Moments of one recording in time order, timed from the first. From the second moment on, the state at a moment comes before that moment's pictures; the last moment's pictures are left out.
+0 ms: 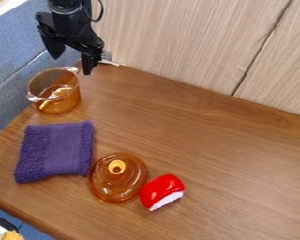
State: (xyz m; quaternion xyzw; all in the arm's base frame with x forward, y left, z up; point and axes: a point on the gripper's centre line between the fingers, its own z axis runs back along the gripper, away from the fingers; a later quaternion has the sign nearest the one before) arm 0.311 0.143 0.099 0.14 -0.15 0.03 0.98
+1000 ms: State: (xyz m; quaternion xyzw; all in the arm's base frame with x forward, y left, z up) arm 0.224 0.136 0.034 0.12 -0.04 -0.04 0.99
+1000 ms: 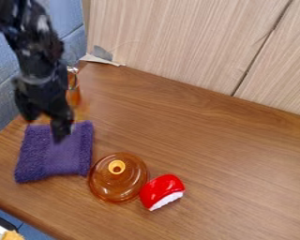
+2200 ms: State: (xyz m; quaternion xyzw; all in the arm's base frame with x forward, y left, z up) arm 0.271 0.103 -0.005 0.08 -0.01 -0.10 0.99
